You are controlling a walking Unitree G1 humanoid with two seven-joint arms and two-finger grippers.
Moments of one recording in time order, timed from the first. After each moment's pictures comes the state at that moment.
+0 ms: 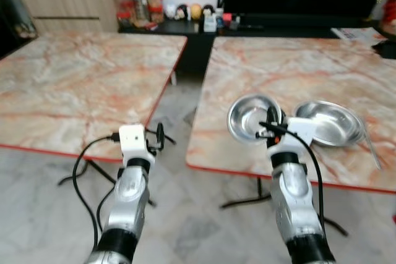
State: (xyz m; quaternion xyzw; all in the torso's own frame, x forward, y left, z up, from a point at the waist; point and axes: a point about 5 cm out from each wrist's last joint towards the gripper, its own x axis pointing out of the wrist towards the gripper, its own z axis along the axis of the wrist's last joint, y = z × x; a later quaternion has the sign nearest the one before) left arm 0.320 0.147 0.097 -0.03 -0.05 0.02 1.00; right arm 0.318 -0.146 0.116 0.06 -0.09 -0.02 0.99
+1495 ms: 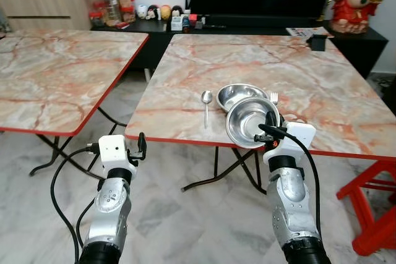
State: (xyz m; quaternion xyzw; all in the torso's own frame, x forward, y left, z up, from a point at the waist) left arm 0.303 0.179 0.090 -0.02 -0.04 0.04 1.00; right arm 0.315 -0.146 0.113 0.07 -0.09 -0.03 0.99
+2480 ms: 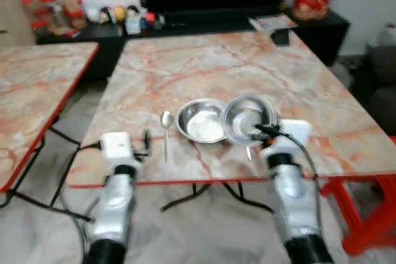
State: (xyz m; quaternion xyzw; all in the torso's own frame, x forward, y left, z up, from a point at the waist) left arm 0.309 0.160 0.097 -0.03 -0.05 0.02 1.00; right arm 0.317 -0.153 0.114 0.05 -0.09 -0.01 0.99
